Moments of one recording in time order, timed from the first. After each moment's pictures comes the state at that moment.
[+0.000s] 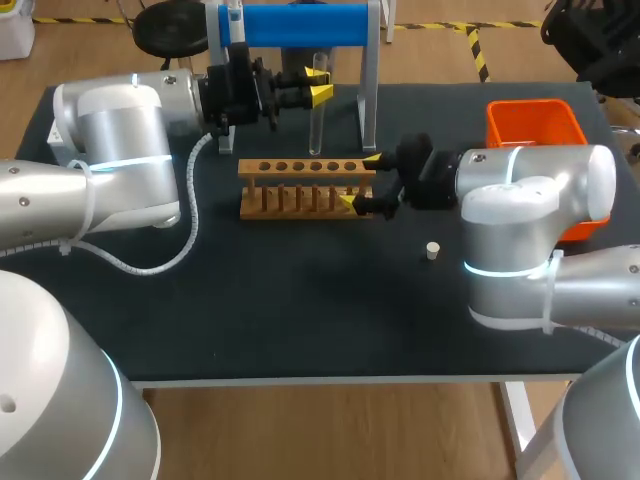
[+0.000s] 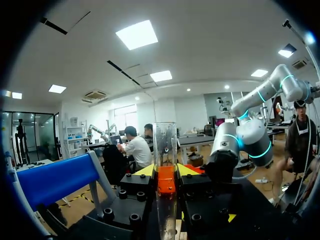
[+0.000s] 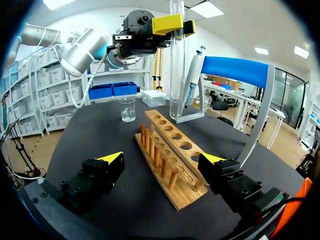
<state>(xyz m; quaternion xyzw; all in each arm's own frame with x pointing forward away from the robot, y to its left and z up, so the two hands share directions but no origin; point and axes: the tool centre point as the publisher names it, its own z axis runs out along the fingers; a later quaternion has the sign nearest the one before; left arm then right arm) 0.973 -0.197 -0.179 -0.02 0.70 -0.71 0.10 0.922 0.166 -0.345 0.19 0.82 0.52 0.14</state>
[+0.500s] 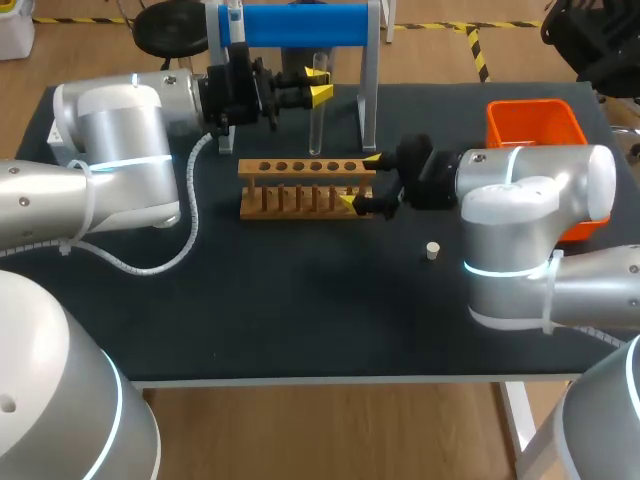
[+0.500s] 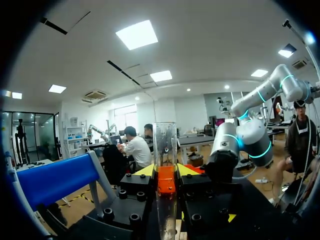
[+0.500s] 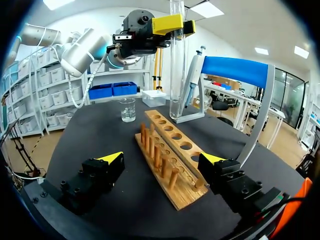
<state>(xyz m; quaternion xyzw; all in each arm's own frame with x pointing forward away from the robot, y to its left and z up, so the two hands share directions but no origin) 0.973 -0.197 -0.179 -0.03 0.70 -0.71 0.10 0.922 0.166 -0.345 0.19 0.82 0.52 0.14</state>
